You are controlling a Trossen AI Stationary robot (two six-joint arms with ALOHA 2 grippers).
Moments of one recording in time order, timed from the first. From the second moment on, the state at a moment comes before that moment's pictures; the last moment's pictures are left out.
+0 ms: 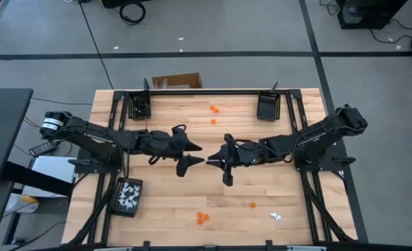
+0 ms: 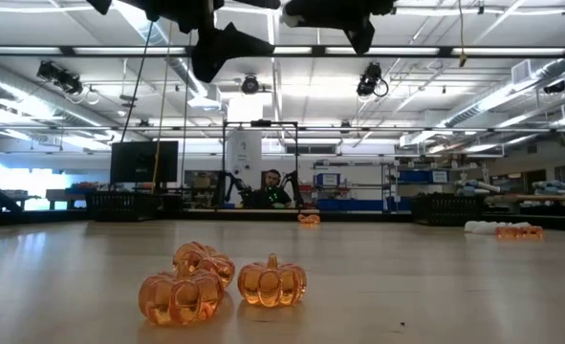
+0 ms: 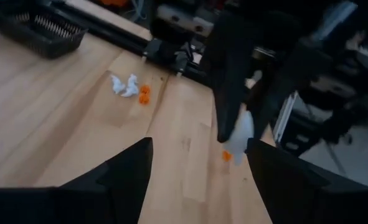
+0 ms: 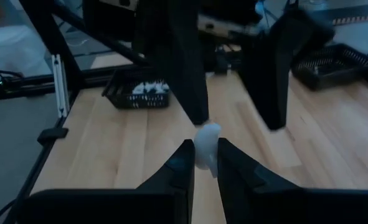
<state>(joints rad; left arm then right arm) -0.14 1.30 0.83 0.17 -0.11 -0.49 0.27 1.48 1.02 0.08 0.29 0.22</state>
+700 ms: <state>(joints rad) -0.06 1.31 0.83 0.31 0.01 -0.94 0.21 1.48 1.02 0.21 0.29 0.13</state>
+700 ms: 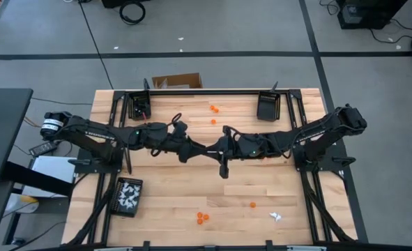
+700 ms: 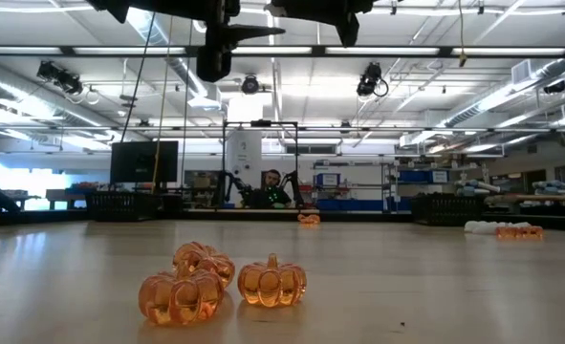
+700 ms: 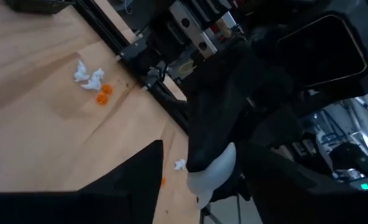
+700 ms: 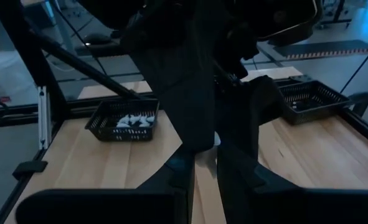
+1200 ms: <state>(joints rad) -0.03 1.31 0.83 0.35 0.08 -1.10 0.20 1.49 1.02 0.24 0.34 0.10</state>
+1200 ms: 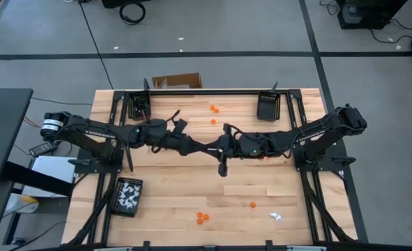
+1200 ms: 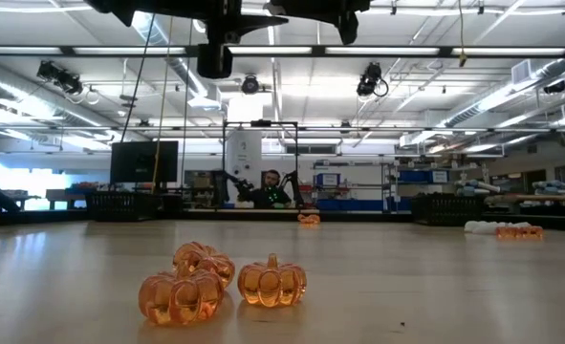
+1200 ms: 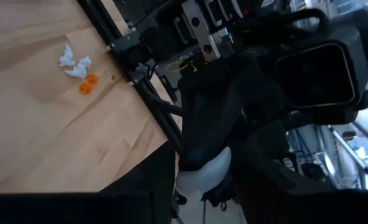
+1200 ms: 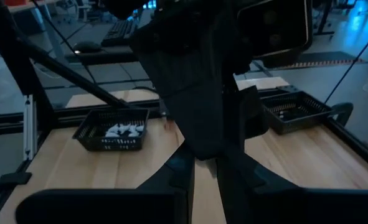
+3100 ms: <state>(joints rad) 0.10 1.14 0.83 0.05 0.32 -1.09 0.30 1.34 1.02 -0.17 0.79 0.38</state>
